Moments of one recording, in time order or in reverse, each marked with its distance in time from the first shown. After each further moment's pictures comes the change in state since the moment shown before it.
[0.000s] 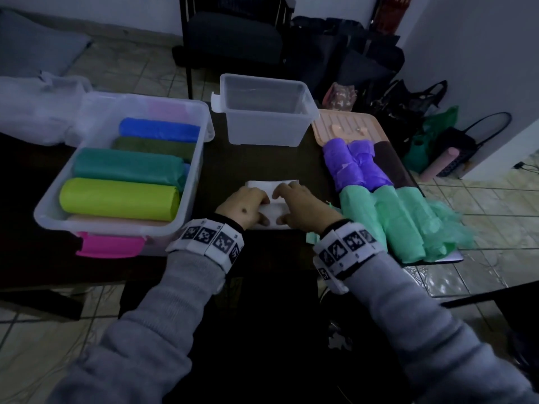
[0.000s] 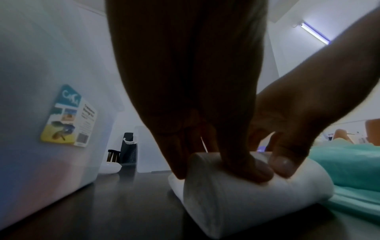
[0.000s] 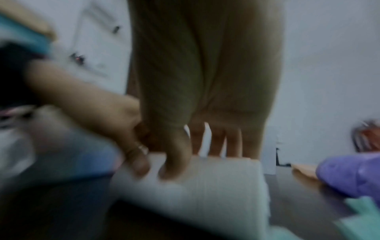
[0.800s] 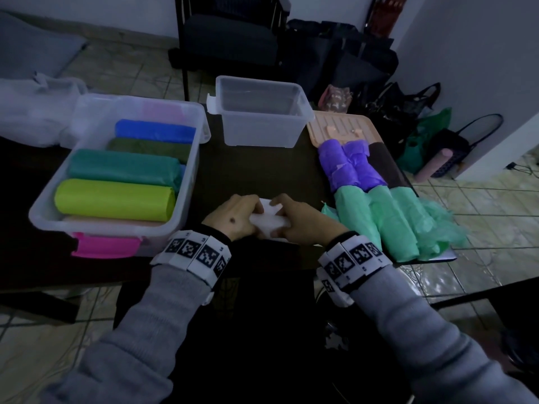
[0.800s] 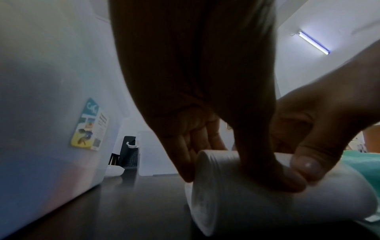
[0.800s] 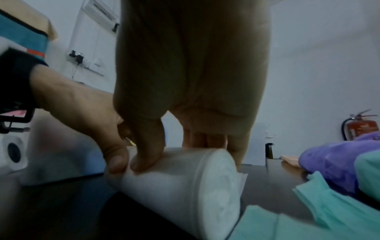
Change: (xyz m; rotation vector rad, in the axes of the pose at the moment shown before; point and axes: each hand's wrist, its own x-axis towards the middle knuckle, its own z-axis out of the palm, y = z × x) left_hand -0.016 -0.008 0.004 -0.020 -0.022 -0.013; right_hand -0.016 0.009 0.010 0.178 -0.073 -0.021
